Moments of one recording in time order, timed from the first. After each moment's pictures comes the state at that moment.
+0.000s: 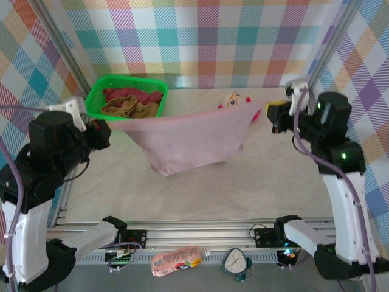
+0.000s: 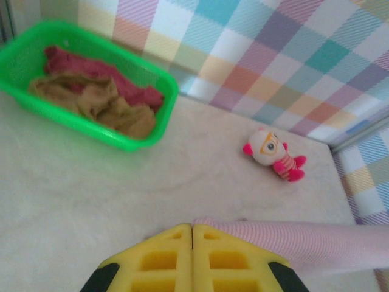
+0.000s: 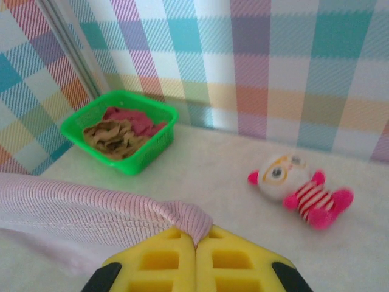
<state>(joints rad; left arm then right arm) -0.42 1.06 1.90 -1.31 -0.23 -0.54 0.16 1.09 1.56 -0.79 -0.37 0.02</state>
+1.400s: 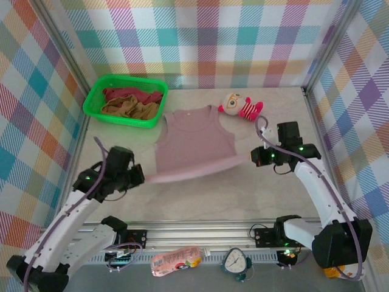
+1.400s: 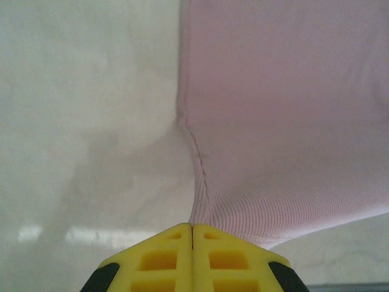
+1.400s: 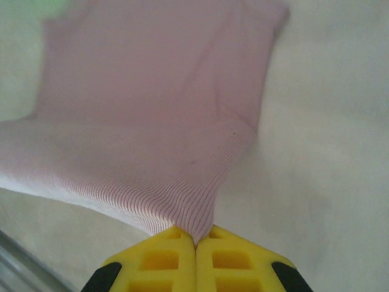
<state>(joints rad) -0.48 0.81 0.83 -1.07 0.00 -0.76 0.14 1.11 0.91 -0.85 -0.42 0.01</state>
